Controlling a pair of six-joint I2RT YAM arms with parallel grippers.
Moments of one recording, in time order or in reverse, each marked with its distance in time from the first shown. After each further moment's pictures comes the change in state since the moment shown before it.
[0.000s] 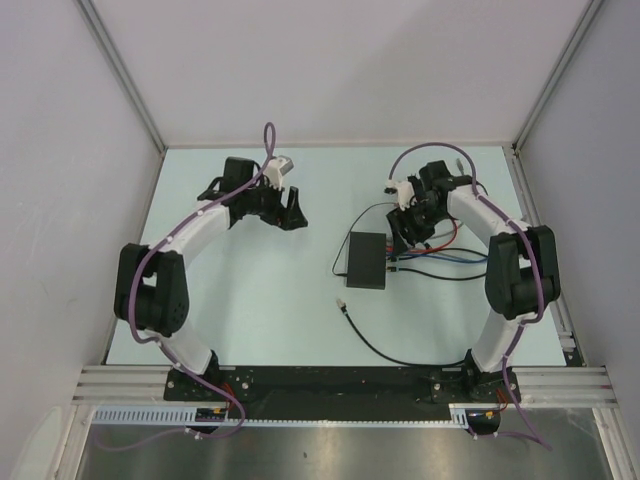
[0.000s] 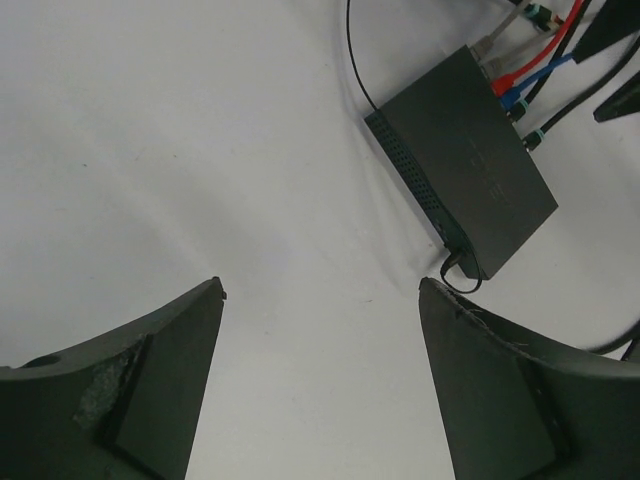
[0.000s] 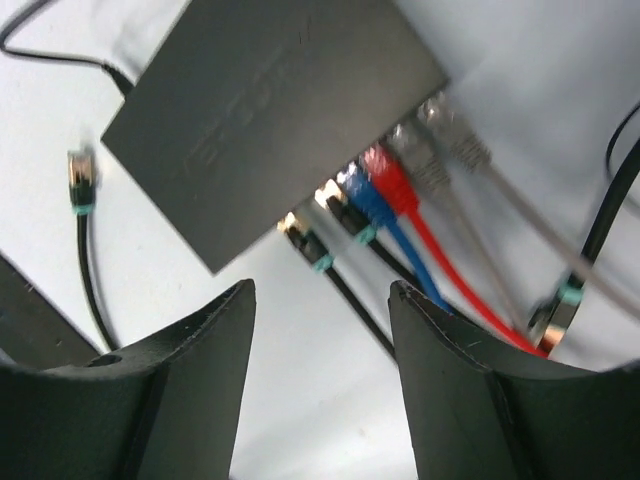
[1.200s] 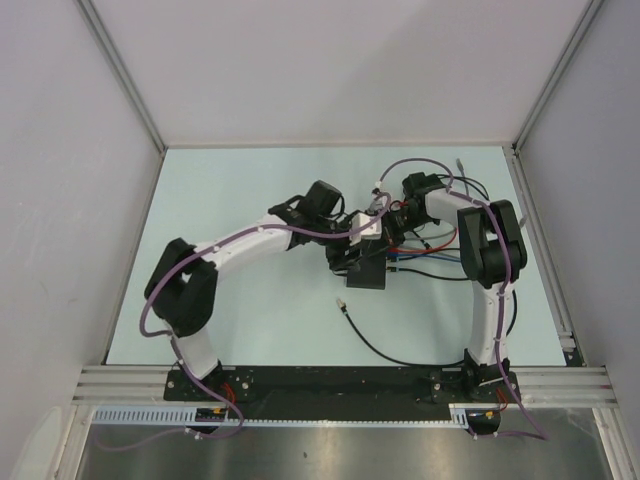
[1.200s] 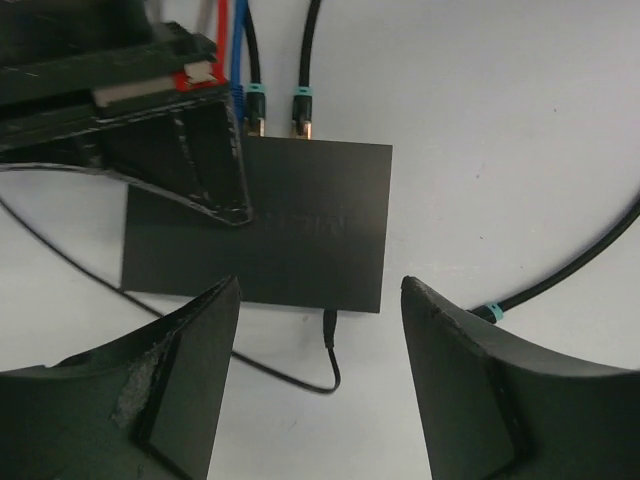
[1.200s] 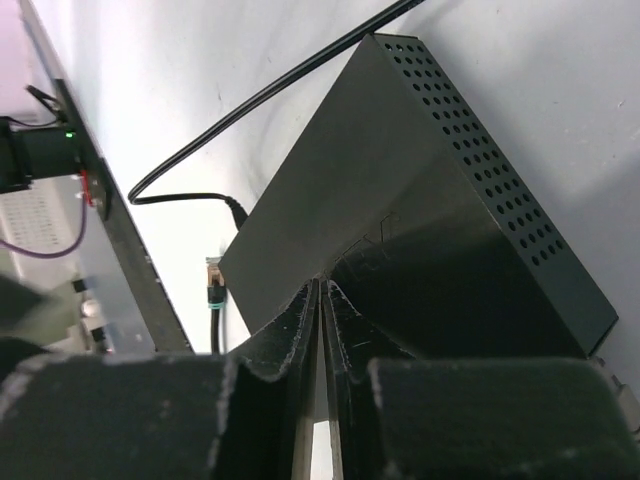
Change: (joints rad) left arm -0.446 0.072 0.105 -0.111 -0.003 0.589; right arm 0.025 0.311 0.056 0.232 -0.394 0.250
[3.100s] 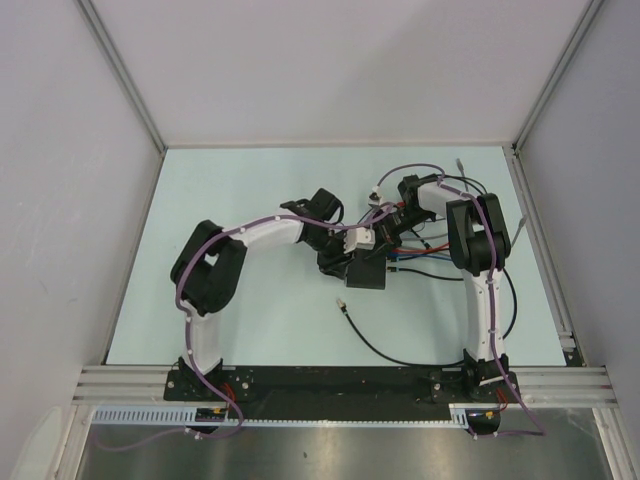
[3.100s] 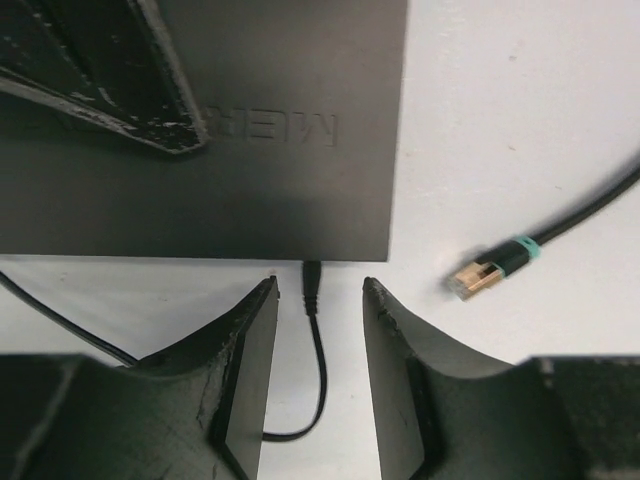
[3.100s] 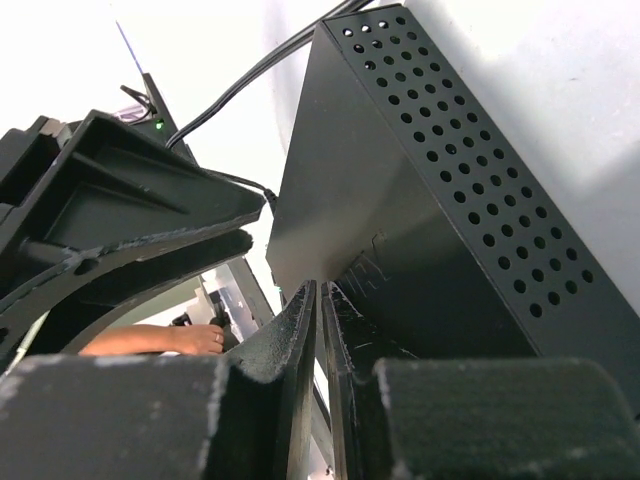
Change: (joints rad) left arm 0.034 0.237 0.069 -0.185 0.035 0.126; right arm -0.007 0.191 0.204 -0.278 -0.116 0.040
